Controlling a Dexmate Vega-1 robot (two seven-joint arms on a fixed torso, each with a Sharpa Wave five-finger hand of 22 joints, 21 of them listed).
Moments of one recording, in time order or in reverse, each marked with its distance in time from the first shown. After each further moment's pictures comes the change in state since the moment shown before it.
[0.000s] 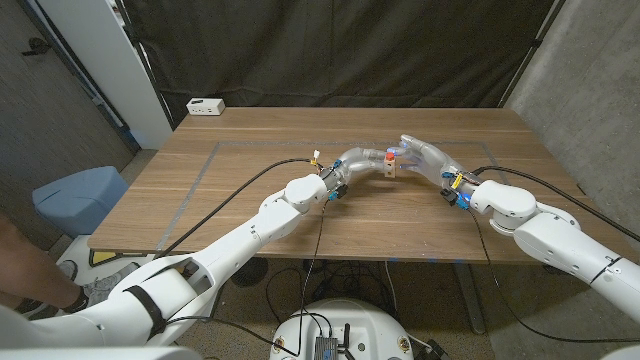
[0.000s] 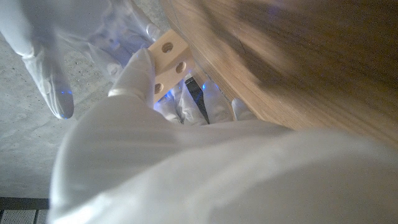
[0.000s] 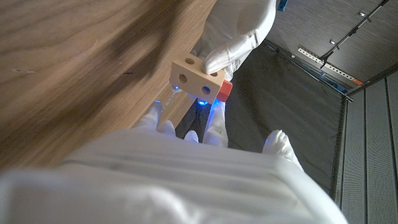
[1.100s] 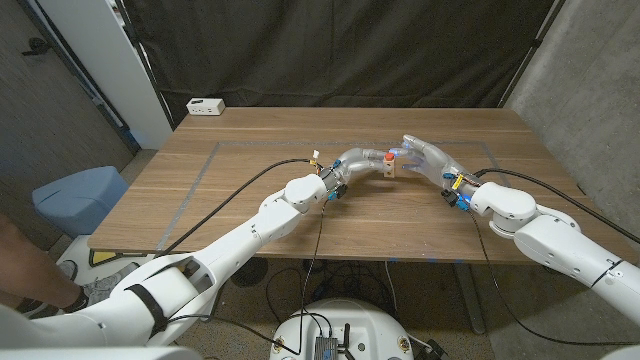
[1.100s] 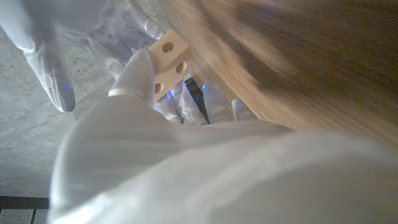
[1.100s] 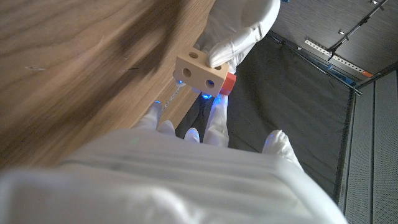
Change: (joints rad) left arm -0.007 -0.006 -0.002 0.023 -0.008 -0.009 -0.011; left_hand 0.000 0.000 0.000 0.000 0.001 0.000 0.000 0.004 0.000 -0.002 -0.002 0.000 0.000 0.000 0.000 0.000 0.000 0.000 0.000 0.000 0.000; right arm -0.023 -0.001 0.010 -0.020 0.005 -0.014 -0.048; right_hand 0.000 0.000 0.000 0.000 0.007 0.081 0.013 0.027 0.009 0.051 -0.014 0.015 0.000 -0.004 -0.004 0.008 -0.003 0.000 -0.008 0.005 0.000
